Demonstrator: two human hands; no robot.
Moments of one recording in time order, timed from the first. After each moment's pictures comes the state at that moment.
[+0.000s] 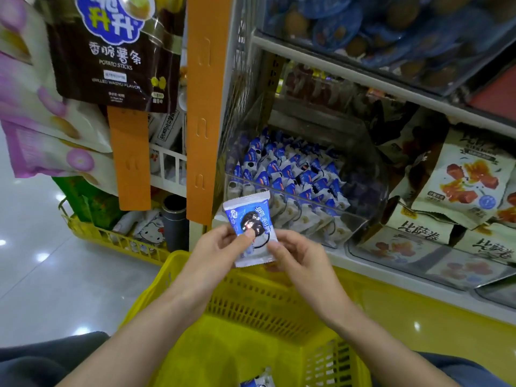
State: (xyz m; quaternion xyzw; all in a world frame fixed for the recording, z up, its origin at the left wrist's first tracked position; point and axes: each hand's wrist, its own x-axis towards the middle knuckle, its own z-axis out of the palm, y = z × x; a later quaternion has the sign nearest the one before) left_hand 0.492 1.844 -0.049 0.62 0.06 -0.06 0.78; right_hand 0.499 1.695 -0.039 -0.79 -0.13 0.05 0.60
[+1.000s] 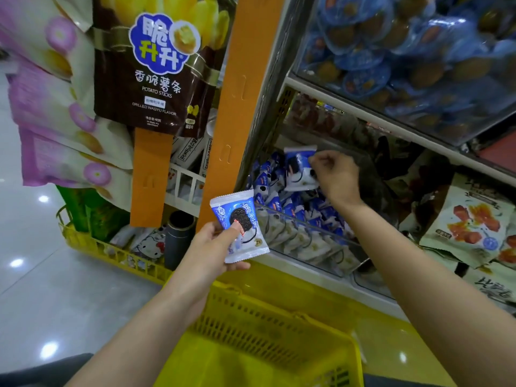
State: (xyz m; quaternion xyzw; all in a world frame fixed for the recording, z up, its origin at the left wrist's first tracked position) left_hand 0.514 1.877 -0.032 0.54 0.11 -0.04 0.83; right_hand 0.662 1.696 0.036 -0.90 -0.04 -0.23 0.36
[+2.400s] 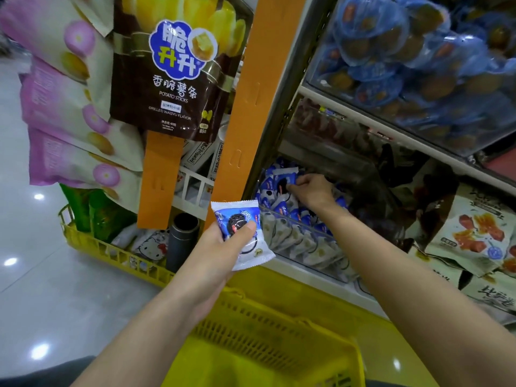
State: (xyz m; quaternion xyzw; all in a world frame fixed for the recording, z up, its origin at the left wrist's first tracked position) left_hand 0.500 1.888 -0.014 0.54 0.04 -0.07 0.84; right_hand 0.681 1.727 0.006 -0.95 0.03 -0.08 0.31
